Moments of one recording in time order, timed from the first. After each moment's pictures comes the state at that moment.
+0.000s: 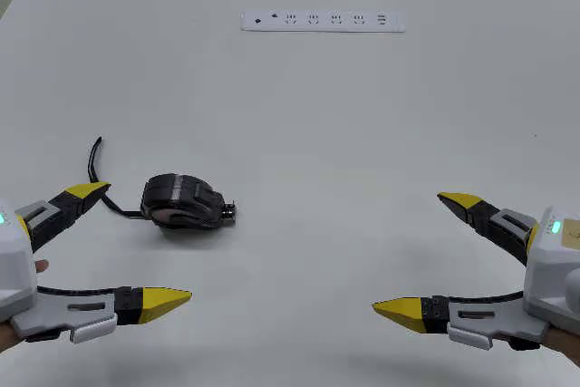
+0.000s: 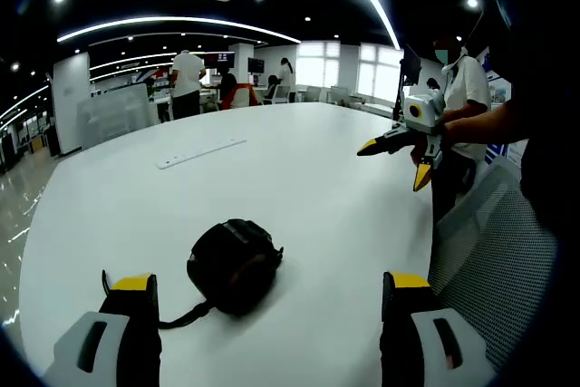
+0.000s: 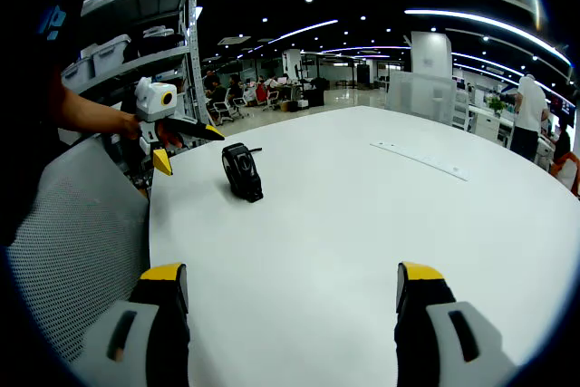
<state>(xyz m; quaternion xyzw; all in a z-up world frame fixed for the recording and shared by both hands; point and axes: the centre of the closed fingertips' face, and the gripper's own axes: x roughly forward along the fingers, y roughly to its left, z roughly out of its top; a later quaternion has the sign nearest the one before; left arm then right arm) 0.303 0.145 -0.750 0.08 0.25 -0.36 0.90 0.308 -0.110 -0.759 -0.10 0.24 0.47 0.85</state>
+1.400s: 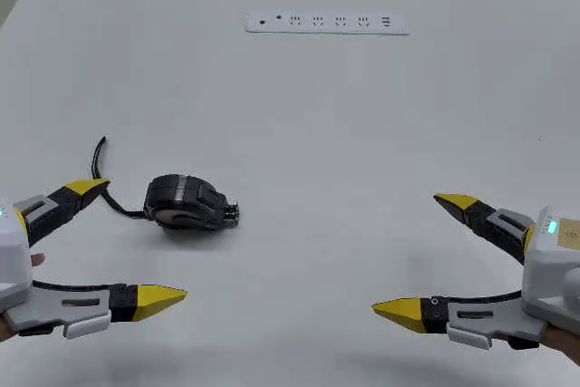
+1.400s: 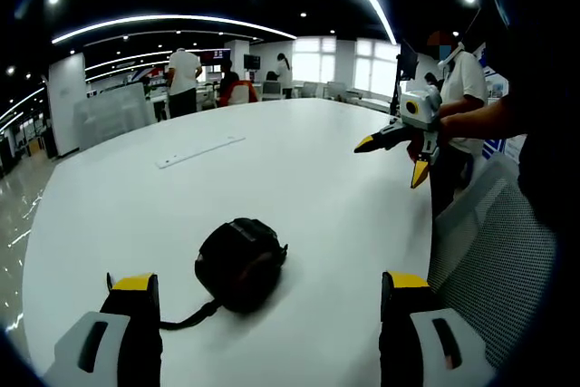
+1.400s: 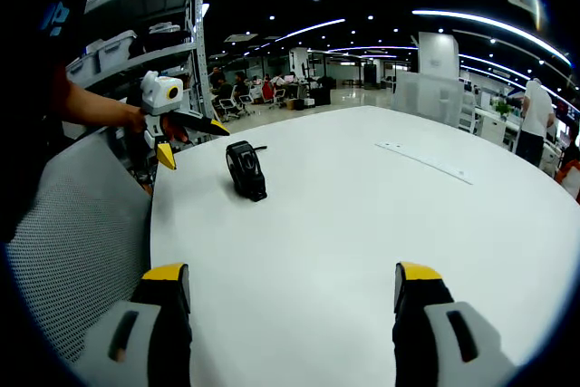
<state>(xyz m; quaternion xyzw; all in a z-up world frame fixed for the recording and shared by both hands) 0.306 0.150 -0.748 0.09 0.26 -0.36 0.89 0.309 -0.105 -0.760 -0.10 0.24 0.48 0.84</state>
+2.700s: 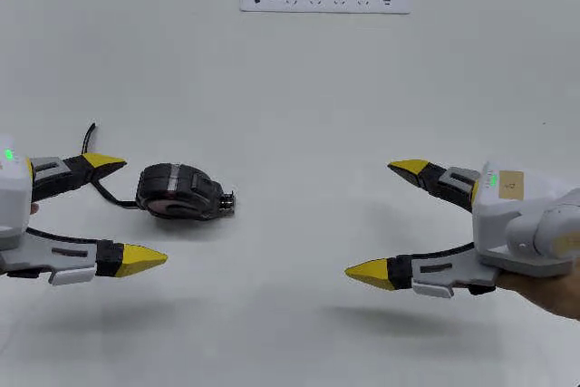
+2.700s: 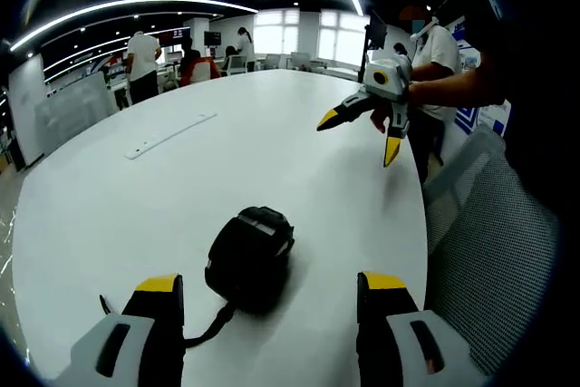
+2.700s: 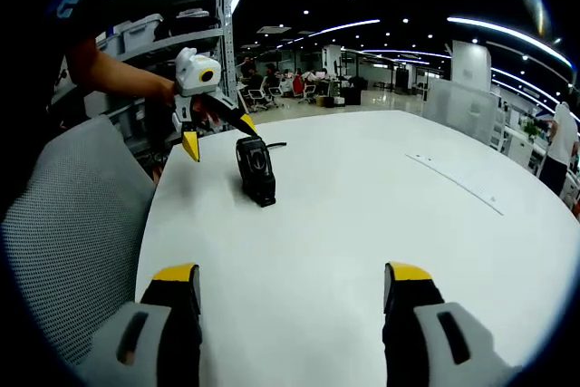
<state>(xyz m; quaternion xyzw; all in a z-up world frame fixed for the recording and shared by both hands) 0.327 0.154 -0.767 0.14 0.31 -0.44 0.83 0.336 -0.062 -0.773 -0.14 0.22 0.55 0.80</state>
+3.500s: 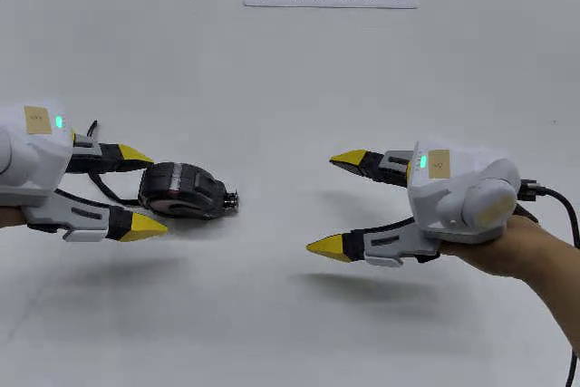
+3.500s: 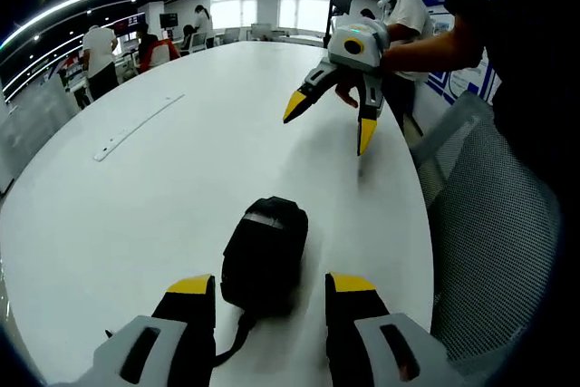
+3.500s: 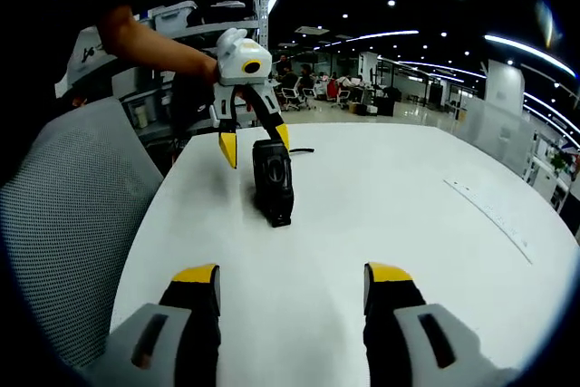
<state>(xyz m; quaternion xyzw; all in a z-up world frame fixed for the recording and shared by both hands) 0.346 0.150 -0.785 0.21 0.35 -0.51 0.76 0.347 -0.004 -0.785 -0.18 0.19 0.61 0.75</state>
